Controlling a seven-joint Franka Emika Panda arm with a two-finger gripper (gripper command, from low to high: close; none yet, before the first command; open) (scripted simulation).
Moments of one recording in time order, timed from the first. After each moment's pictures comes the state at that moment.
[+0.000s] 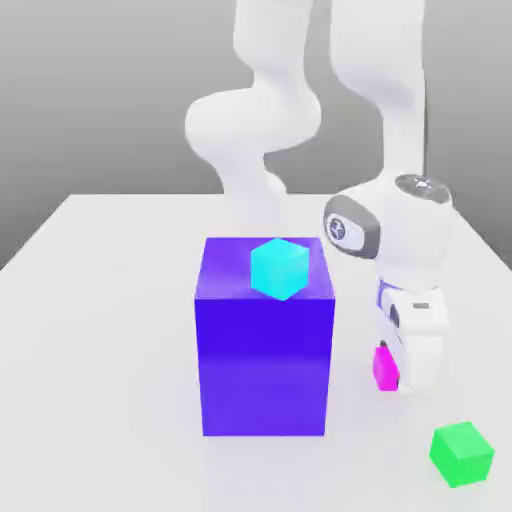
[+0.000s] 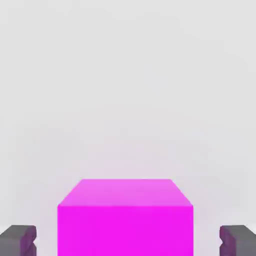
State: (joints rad) arm 0.64 0.27 0.01 -2.86 -0.06 3.12 -0.12
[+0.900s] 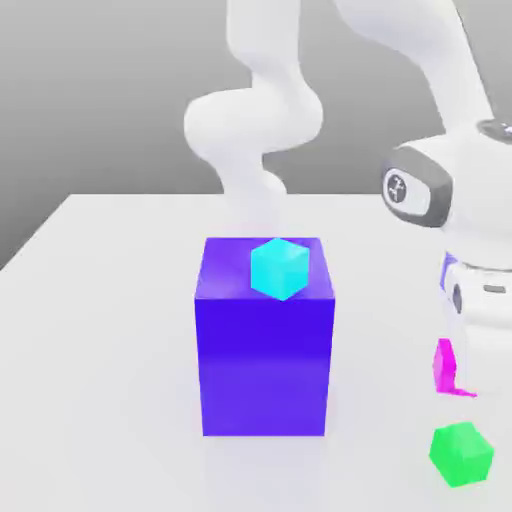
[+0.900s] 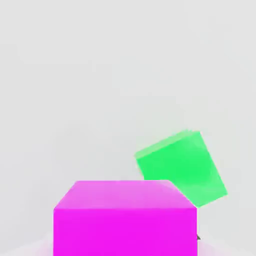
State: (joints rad) arm 0.56 0.17 -0.02 -2.43 0.01 2.60 -0.01
